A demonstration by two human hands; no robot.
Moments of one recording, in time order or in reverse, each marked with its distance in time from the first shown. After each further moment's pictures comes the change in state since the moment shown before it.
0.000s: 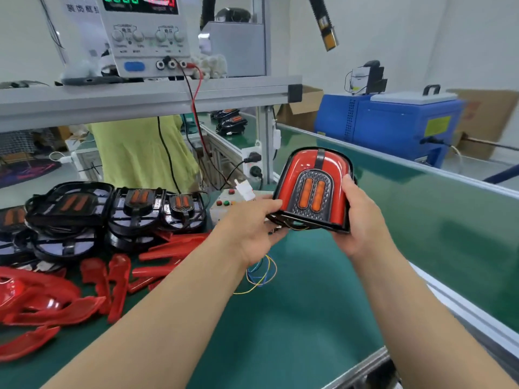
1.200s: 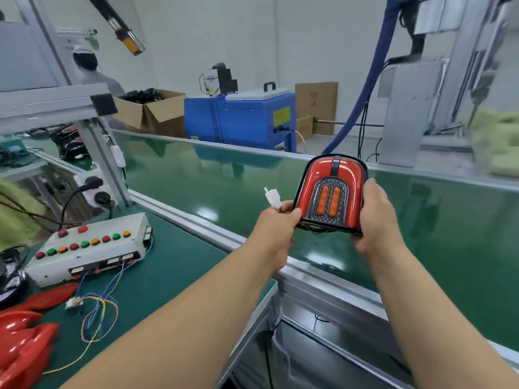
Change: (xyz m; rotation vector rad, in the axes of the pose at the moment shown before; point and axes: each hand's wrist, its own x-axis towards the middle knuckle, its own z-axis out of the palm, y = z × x) left_hand 0.040 -0.157 0.229 0.381 -0.375 -0.098; right_hand -0.057 -0.132 -0.240 -0.152 0.616 -0.330
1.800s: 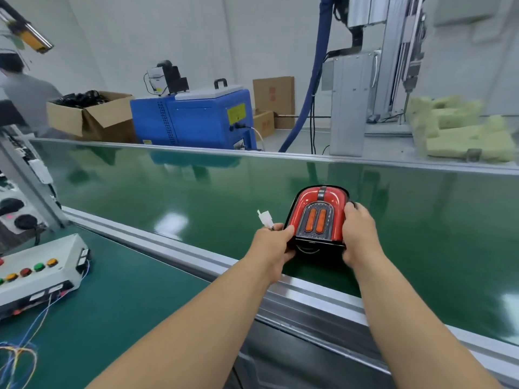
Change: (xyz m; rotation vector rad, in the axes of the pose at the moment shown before) left_hand 0.032 -0.053 0.067 -0.079 -0.098 -0.188; right_hand 0.021 0.011 -0.083 -0.242 0.286 0.103
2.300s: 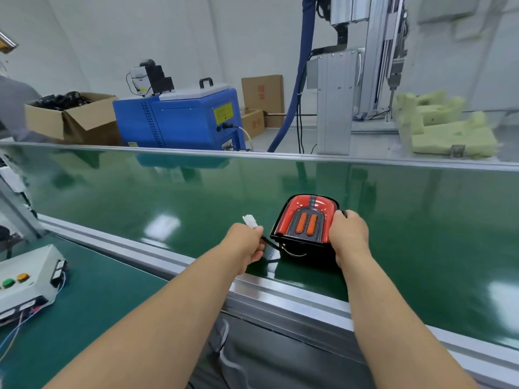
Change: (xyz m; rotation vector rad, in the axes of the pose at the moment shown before) left_hand 0.024 0.021 -0.012 0.346 0.162 -0.037; right_hand 0.024 0.008 -0.006 -0.401 0.200 -0.060
